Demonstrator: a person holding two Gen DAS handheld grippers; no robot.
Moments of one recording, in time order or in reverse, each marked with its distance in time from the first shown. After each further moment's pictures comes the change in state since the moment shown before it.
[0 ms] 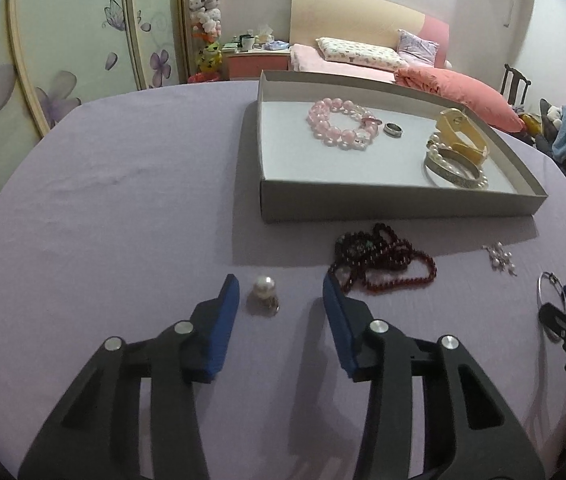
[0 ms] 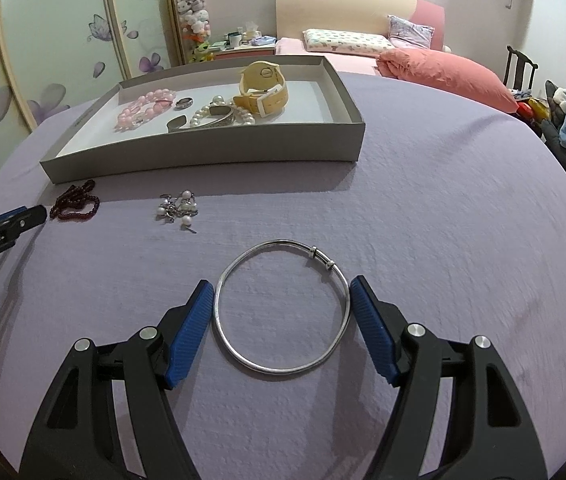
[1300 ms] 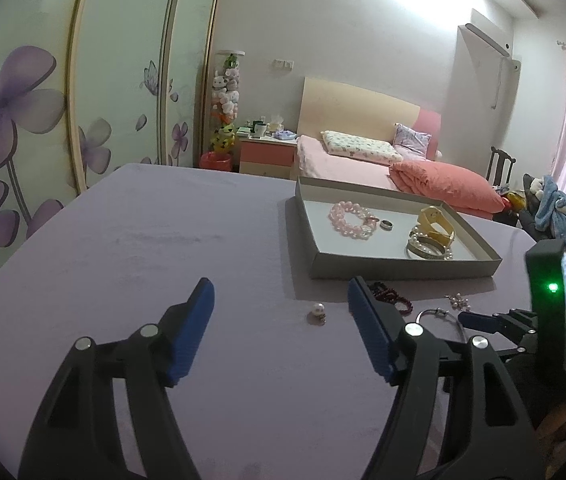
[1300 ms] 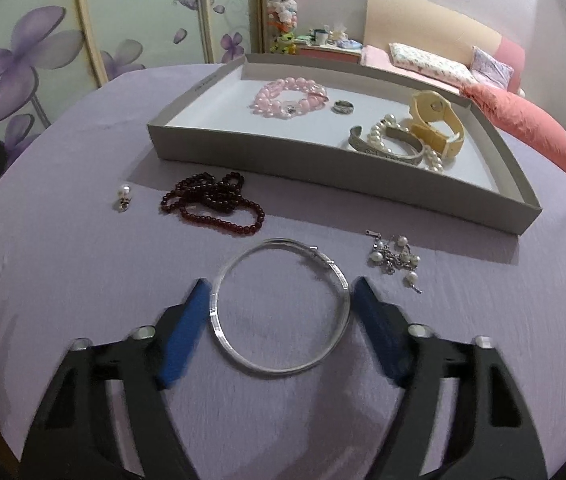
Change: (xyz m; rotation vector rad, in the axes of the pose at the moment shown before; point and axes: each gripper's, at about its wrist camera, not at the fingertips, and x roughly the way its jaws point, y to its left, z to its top) left arm -0.104 0.055 -0.036 -0.089 -0.349 -0.046; right arm 0.012 0.120 0.012 -0.226 0.011 0.148
